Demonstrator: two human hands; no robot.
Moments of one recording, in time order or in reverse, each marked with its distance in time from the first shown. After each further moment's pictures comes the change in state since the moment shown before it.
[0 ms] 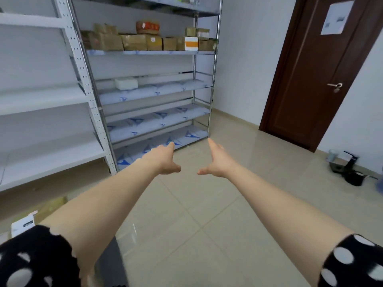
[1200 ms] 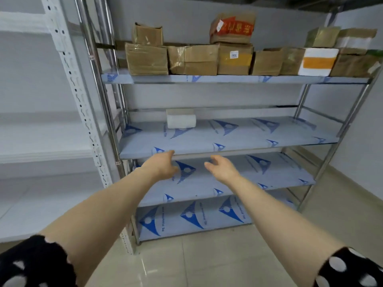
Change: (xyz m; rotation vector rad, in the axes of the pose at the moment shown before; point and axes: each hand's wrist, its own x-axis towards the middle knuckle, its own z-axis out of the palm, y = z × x) left_hand 0.851 -0.268 -0.131 -0.168 0.147 -0.451; right_hand 0.987 -0.127 0.035 0.242 -0.279 -0.306
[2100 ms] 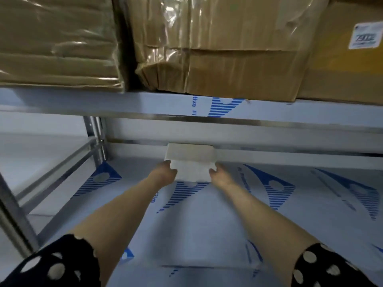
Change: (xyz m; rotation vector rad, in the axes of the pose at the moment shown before) left_hand 0.563 -0.082 0.035 -0.318 0.090 -0.303; right_hand 0.590 0.018 0.029 -0.027 -0.090 0.016
